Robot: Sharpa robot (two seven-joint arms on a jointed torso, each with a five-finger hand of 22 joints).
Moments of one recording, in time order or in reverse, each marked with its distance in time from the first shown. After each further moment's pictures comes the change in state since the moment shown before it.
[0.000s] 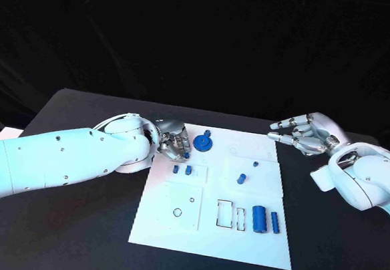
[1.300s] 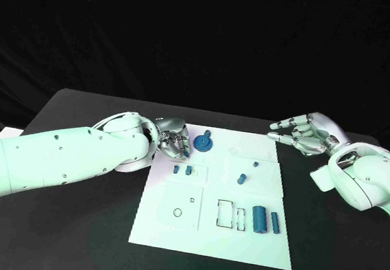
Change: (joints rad) left arm 0.003 -0.006 0.002 0.004 0.009 -0.017 0.036; left_hand 0.055 0.031 0.005 0.011 0.000 0.136 -0.025 0.042 0.049 0.088 -0.030 0.035 0.007 -0.002 -0.020 0.004 0.023 0.000 0.014 -0.022 0.056 0.048; right arm 0.000 0.002 0.000 0.000 0.000 0.000 0.000; right_hand 0.000 0.000 0.000 0.000 0.000 0.000 0.000 0.000 0.000 0.000 0.000 0.000 0.000 0.000 0.000 0.000 0.000 0.000 0.000 0.000 0.000 0.000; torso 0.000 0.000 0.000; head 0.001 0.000
